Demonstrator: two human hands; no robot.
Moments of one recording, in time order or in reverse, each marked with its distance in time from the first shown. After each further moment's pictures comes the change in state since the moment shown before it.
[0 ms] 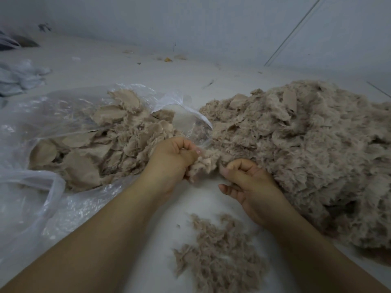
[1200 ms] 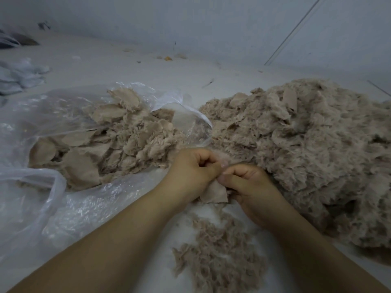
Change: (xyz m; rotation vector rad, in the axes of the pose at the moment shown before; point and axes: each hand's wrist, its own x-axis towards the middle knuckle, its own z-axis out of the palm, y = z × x) left_hand -0.014 -0.005 0.026 0.198 -0.134 0.086; right_hand -0.006 0.000 -0.001 -0.186 -0.130 -0.049
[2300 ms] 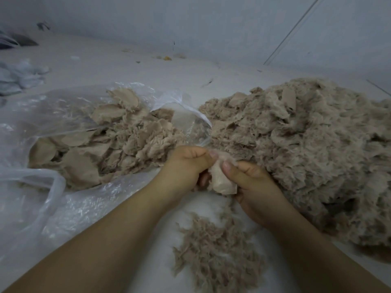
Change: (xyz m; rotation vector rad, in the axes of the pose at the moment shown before) left_hand 0.000 0.003 -0.009 -0.086 -0.032 -0.052; right_hand -0.001 -0.001 0.001 0.137 -0.011 -0.015
